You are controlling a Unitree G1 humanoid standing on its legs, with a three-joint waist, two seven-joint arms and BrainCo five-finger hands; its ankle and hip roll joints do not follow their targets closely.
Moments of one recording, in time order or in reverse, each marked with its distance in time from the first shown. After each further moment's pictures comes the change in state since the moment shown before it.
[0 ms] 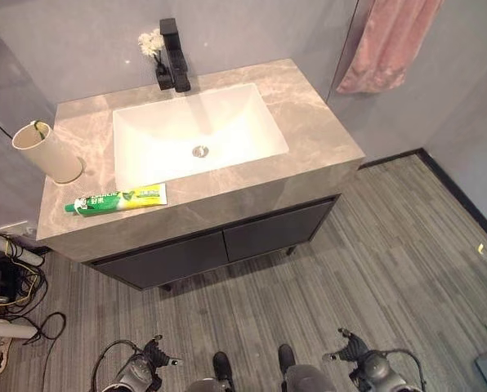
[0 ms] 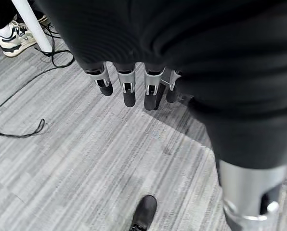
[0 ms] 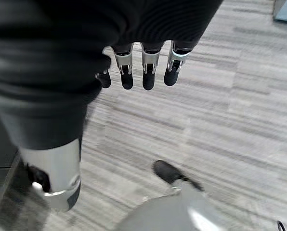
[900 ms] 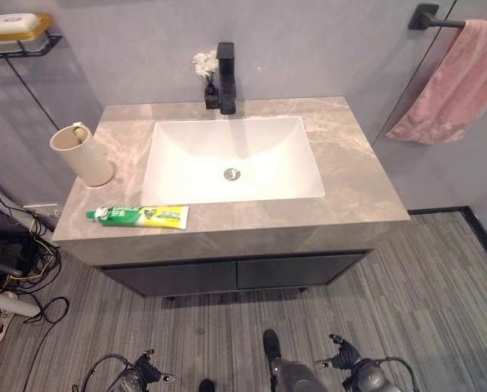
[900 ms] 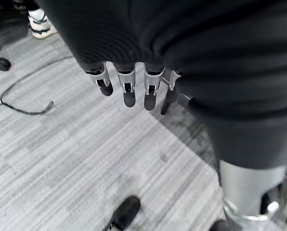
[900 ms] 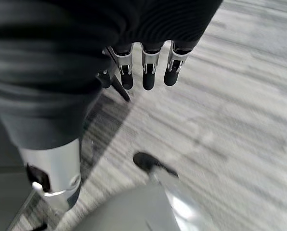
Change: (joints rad) left arm 0.046 0.011 -0.007 0.031 0.018 -0.021 -0.003; right arm 0.050 0.000 0.029 0.002 0.025 -0.016 0.000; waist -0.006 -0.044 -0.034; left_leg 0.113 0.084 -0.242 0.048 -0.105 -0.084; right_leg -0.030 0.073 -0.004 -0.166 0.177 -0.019
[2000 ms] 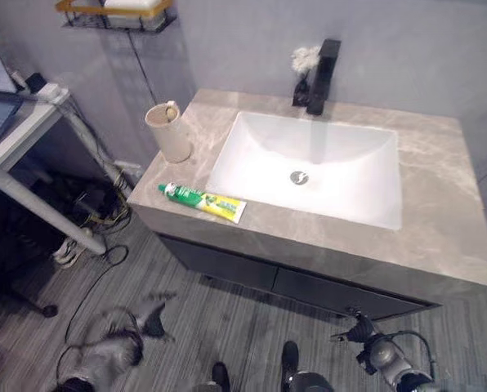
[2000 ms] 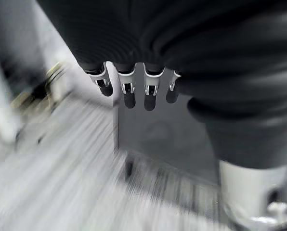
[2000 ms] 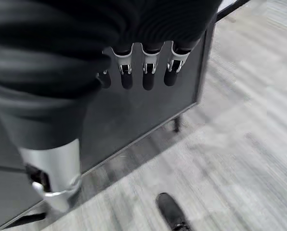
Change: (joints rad) left arm 0.070 0.486 -0.175 -0.778 0.296 -0.128 0.121; right arm -0.157 -0.078 -0.021 0.183 -0.064 -0.030 -0.088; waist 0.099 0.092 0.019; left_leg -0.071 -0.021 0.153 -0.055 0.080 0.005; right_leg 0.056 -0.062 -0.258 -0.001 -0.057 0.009
